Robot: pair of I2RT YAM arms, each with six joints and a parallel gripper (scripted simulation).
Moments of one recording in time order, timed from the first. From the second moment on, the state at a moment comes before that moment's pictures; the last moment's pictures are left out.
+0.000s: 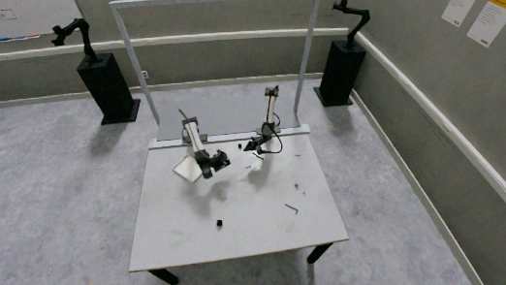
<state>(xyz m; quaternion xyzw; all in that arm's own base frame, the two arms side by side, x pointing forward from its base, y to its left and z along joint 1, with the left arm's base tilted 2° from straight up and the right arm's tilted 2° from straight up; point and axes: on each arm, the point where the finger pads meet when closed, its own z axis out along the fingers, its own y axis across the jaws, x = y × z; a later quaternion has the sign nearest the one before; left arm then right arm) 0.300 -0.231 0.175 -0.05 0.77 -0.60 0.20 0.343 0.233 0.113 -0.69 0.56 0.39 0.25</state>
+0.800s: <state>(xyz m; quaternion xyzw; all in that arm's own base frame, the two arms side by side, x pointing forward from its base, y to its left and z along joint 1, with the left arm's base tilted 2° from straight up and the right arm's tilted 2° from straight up) 0.204 -0.299 0.210 0.32 0.75 -0.39 0.43 0.311 0.059 0.110 -0.69 0.72 -0.03 -0.06</state>
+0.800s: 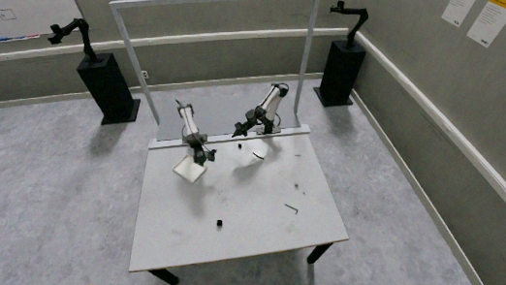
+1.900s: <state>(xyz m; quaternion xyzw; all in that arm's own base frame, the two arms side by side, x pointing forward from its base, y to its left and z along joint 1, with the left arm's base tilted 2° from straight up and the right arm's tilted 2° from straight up) 0.167 -0.343 0.225 0.42 0.71 -0.30 0.47 0.282 -0.022 0.056 -0.65 0.72 -0.15 -0.19</state>
